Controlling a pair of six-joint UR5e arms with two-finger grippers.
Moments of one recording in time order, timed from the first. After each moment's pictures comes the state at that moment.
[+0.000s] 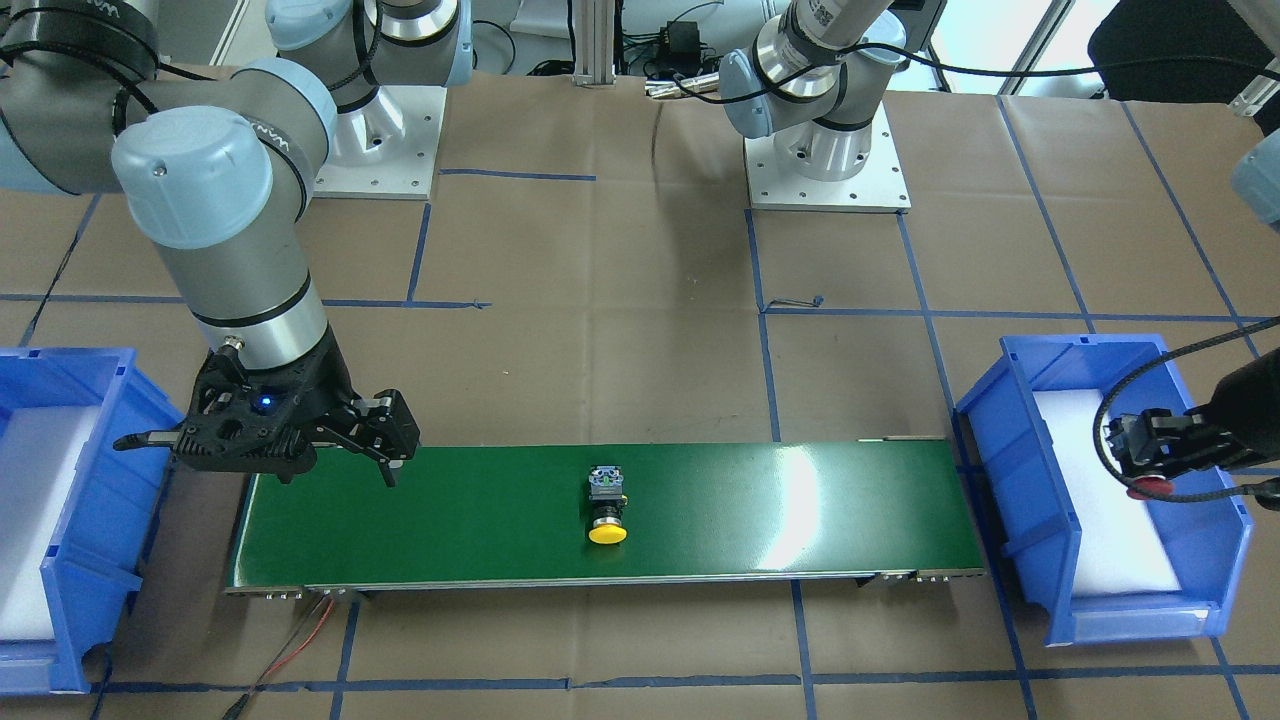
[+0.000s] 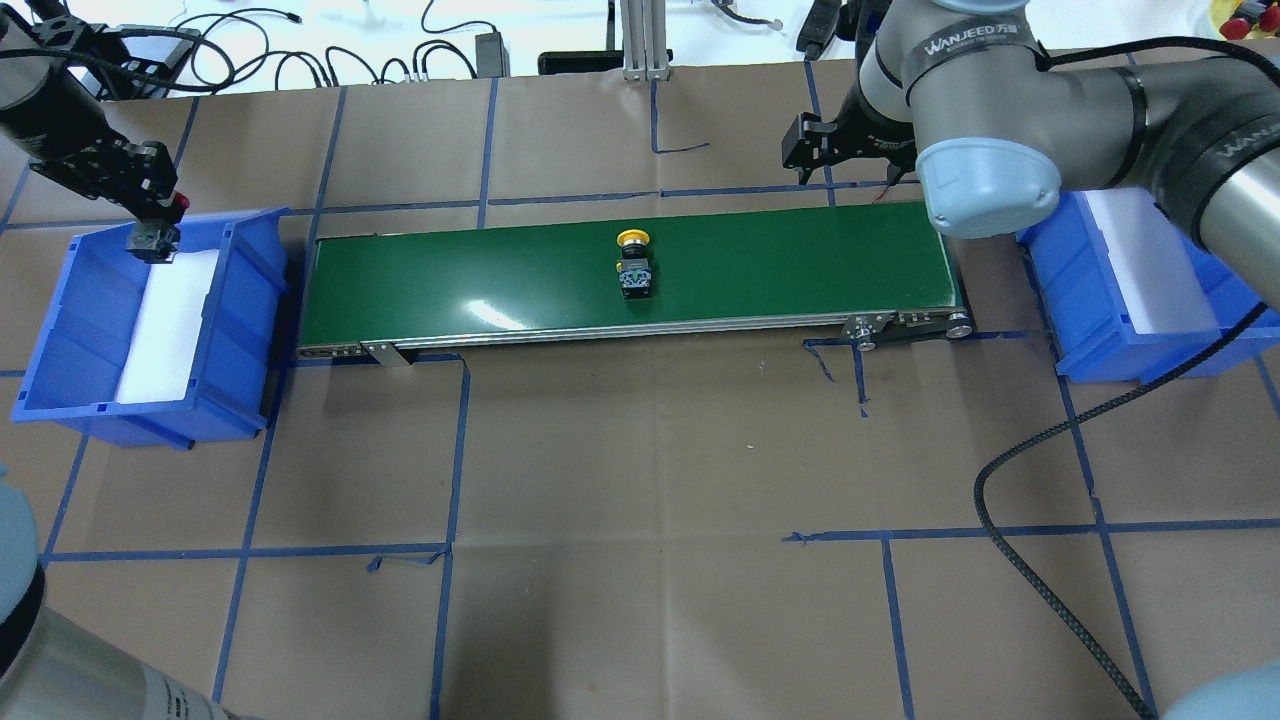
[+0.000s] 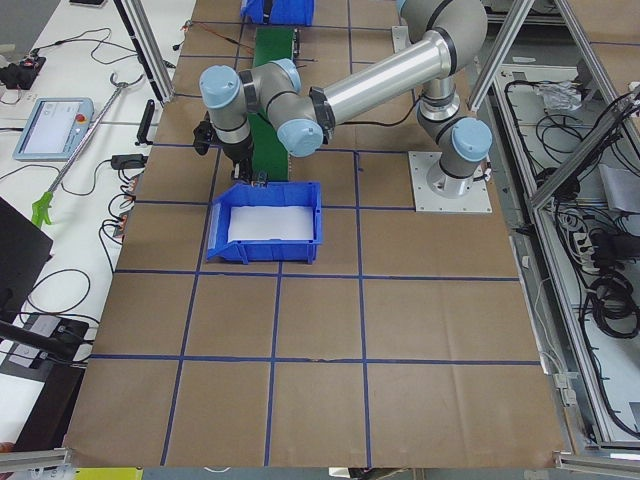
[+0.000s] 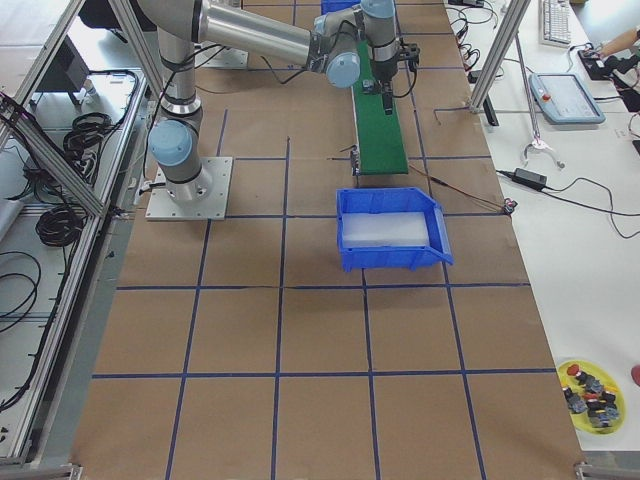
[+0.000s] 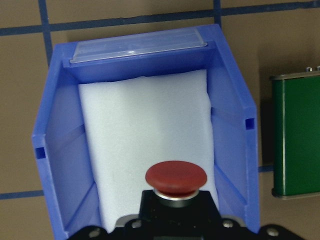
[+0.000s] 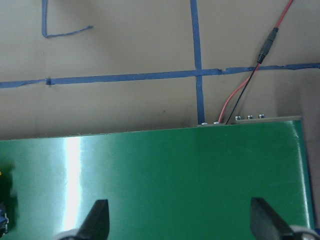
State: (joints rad) left arm -1.16 -1.96 -1.37 -1.42 1.54 0.48; right arm 1.62 -1.28 1.65 -2.20 -1.54 0.09
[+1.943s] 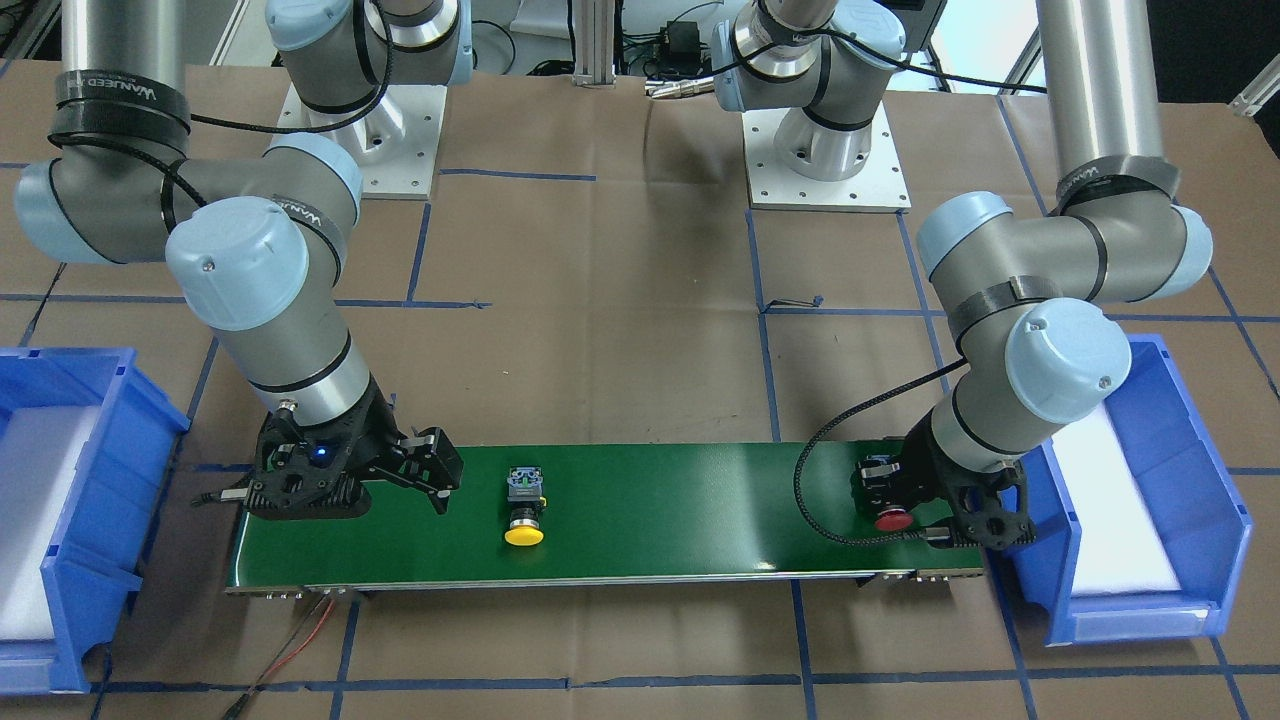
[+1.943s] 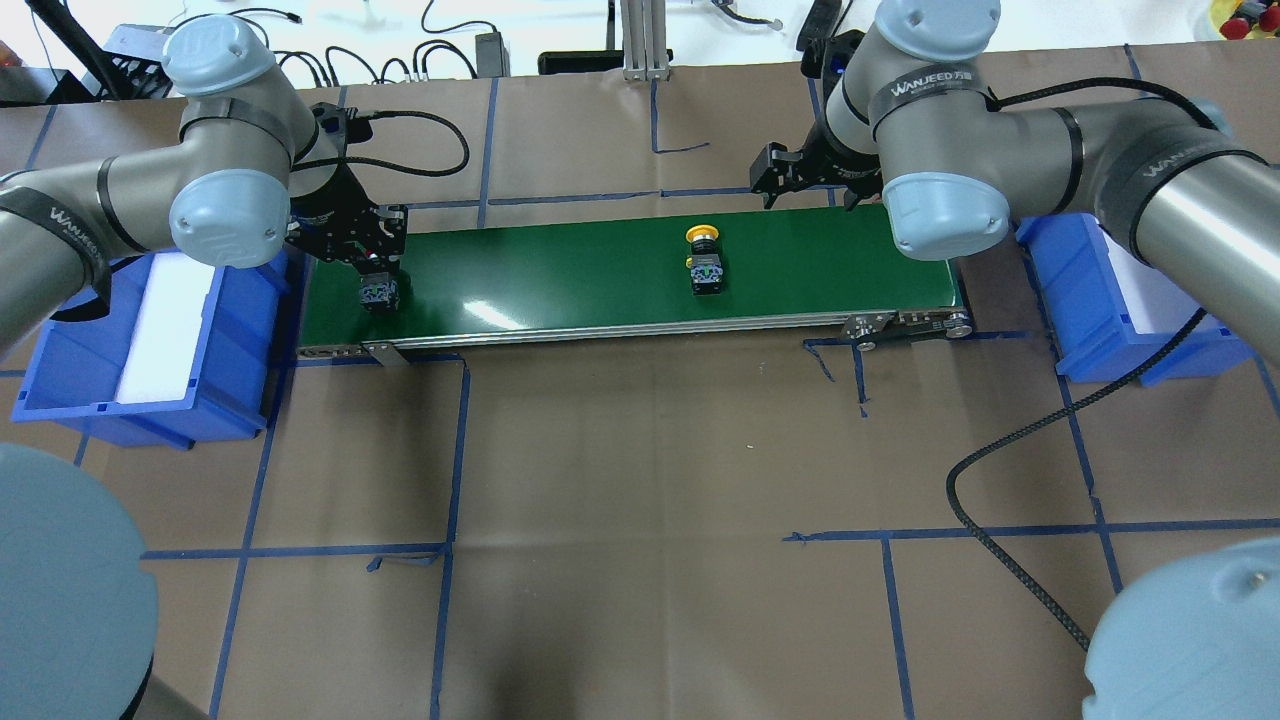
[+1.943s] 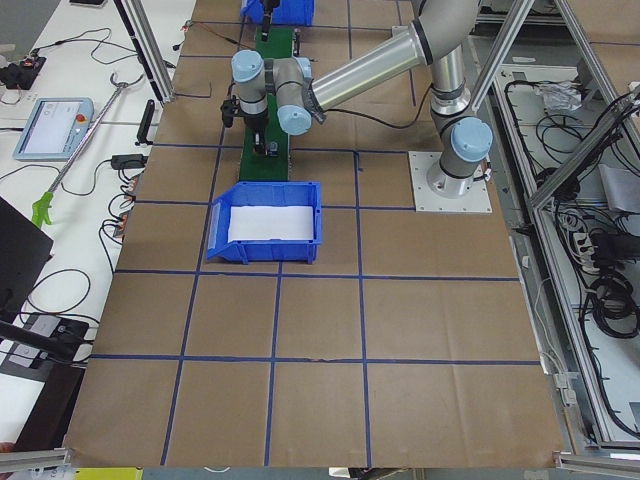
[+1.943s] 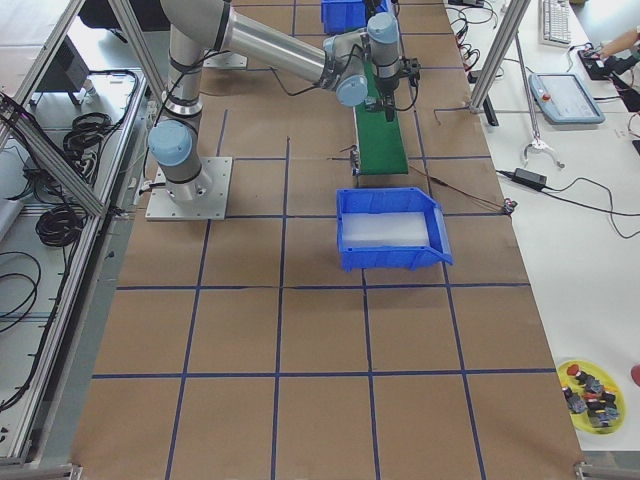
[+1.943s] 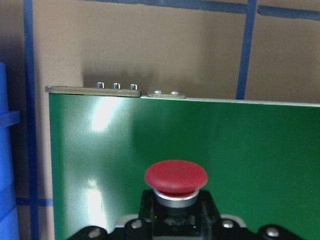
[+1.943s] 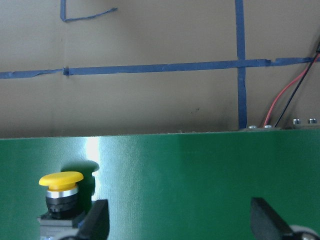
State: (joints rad) left arm -1.42 -1.99 -1.67 -1.05 1.54 0.10; right arm 1.63 -1.21 1.68 -2.28 -1.46 0.08
